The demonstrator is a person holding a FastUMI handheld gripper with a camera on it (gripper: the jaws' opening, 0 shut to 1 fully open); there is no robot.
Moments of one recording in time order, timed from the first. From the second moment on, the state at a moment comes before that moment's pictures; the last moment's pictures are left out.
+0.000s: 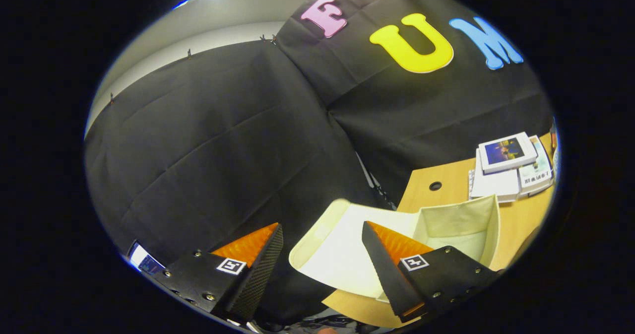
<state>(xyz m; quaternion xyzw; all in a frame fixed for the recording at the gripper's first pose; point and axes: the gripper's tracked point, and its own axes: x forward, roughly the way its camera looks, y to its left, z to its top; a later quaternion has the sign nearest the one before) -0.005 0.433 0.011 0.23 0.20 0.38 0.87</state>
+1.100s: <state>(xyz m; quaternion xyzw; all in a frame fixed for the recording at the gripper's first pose) 0.045 0.139 -0.082 0.06 0.20 0.16 0.96</state>
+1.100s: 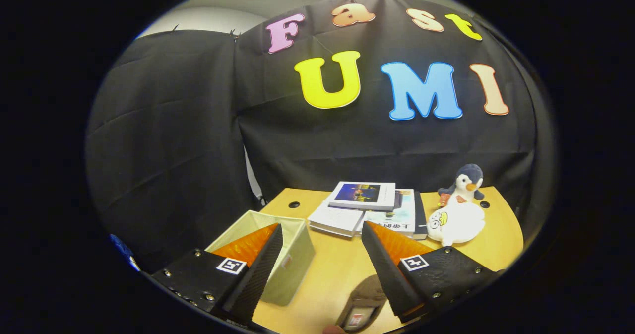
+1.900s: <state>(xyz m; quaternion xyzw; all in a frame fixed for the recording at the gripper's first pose) 0.032 0.063 -0.210 0.04 0.30 0.10 0.95</state>
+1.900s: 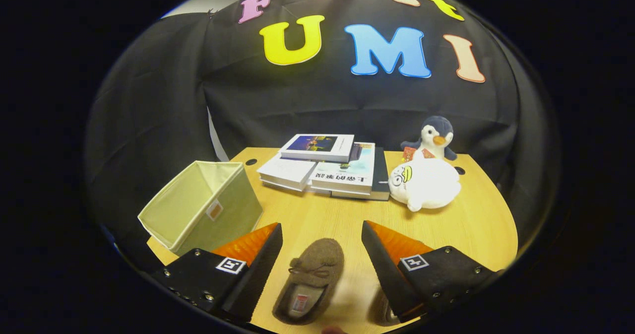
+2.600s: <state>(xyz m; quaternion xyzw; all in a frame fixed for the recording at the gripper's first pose) -0.012 0.053 -0.291 0.04 0.39 0.10 0.91</state>
